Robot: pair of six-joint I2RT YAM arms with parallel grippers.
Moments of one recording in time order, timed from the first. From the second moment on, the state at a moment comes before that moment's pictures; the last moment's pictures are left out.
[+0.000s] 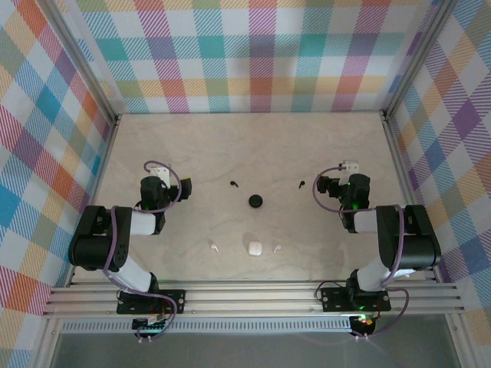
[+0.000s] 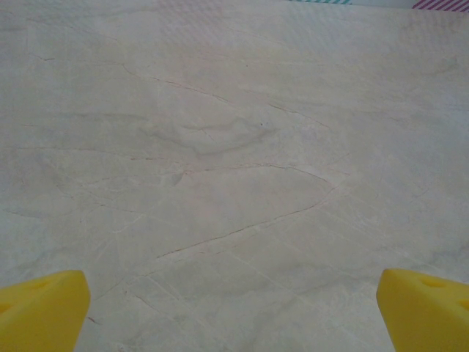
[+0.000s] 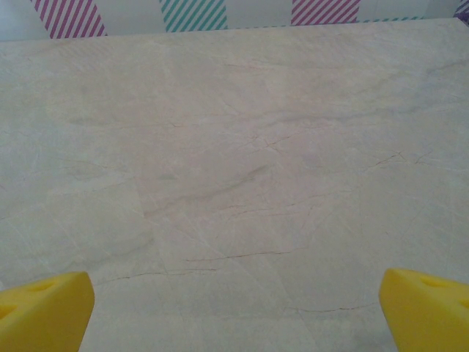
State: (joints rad) left arm -0.04 1.59 0.43 0.72 0.01 -0.08; right arm 0.03 1.56 0.41 0.76 -0.04 0.04
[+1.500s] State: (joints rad) left arm -0.65 1.33 0.87 -0.32 0.37 0.55; right arm 0.21 1.26 0.87 -0.35 -0.26 0.35
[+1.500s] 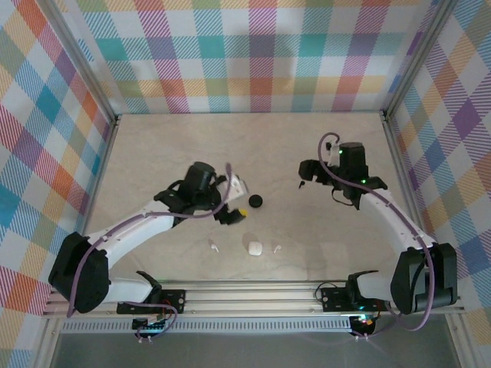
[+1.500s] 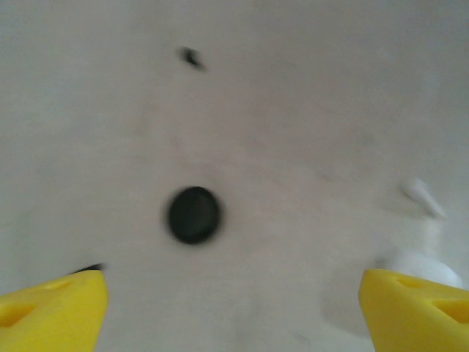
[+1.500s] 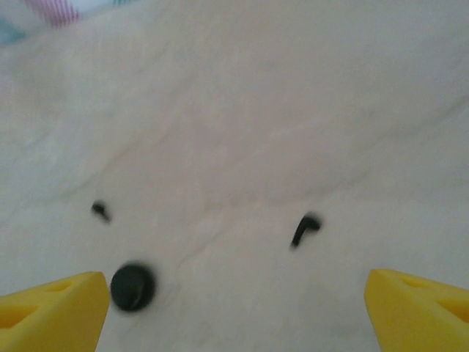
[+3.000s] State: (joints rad) left arm -0.97 1.73 0.96 -0.42 0.20 0.59; right arm 0.32 1.23 0.73 -0.46 -0.44 0.63
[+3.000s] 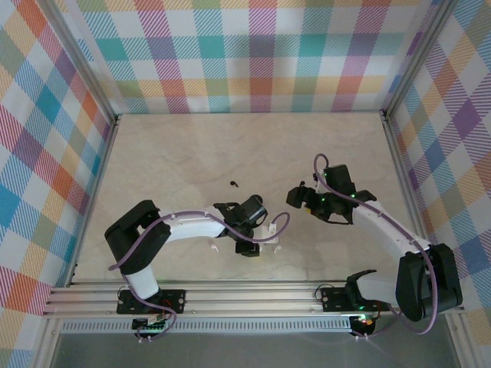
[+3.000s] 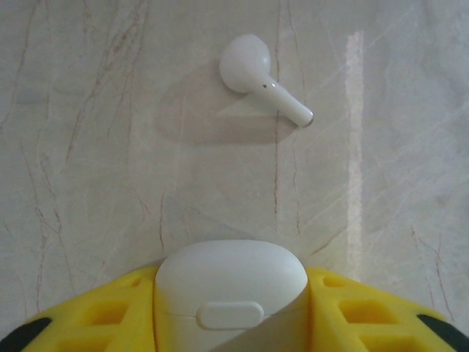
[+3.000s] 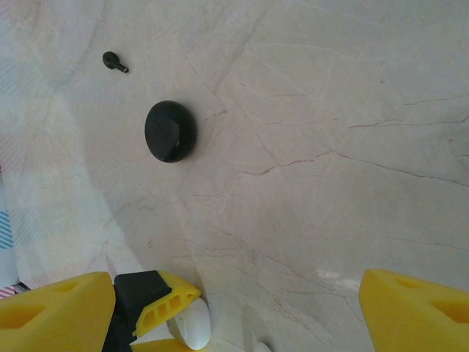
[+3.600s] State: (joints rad) left arm -0.86 1.42 0.72 -0.09 0.19 0.47; right arm 0.37 1.21 0.68 -0.31 -0.59 0.80
